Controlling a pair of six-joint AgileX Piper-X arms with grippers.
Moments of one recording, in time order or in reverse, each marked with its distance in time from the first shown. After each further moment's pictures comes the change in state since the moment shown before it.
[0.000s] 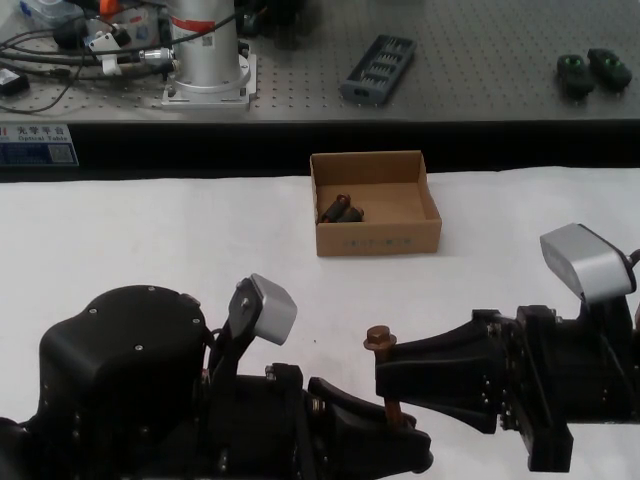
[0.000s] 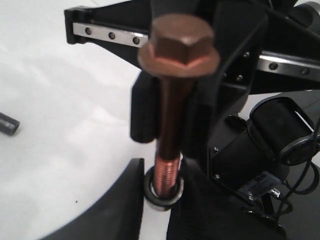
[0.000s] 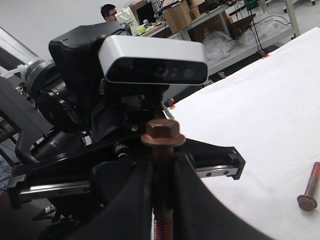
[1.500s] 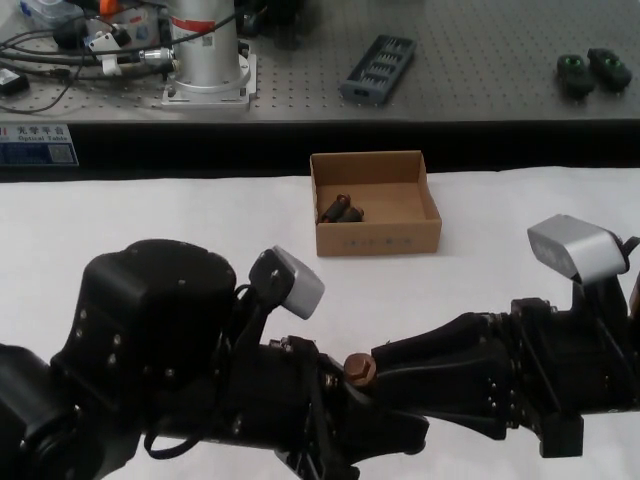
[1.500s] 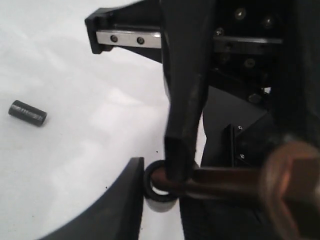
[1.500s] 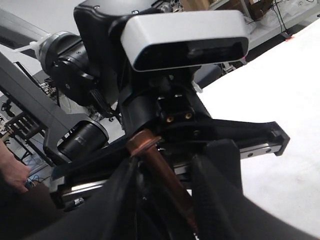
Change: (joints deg) left arm 0.7 -0.1 -8.8 21.3 0.4 12.1; right arm -1.0 0.0 -2.4 3.7 -4.5 3.3
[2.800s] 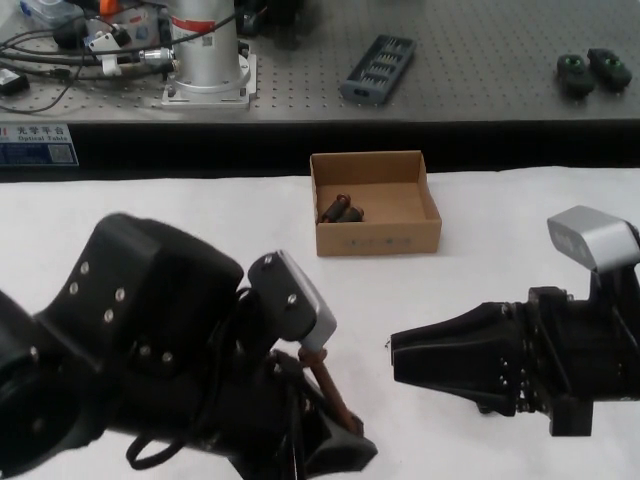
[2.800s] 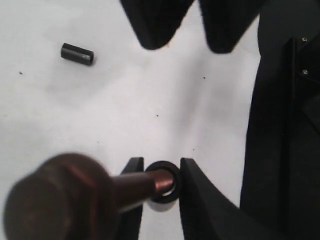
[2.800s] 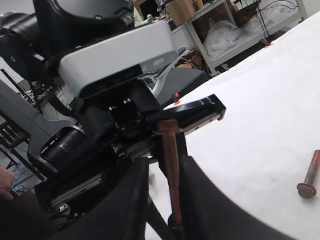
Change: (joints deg) left arm -1.3 -6.6 -7.4 31.5 -13.6 21.6; right arm -5.2 0.0 -0.1 1.1 -0.1 -1.2
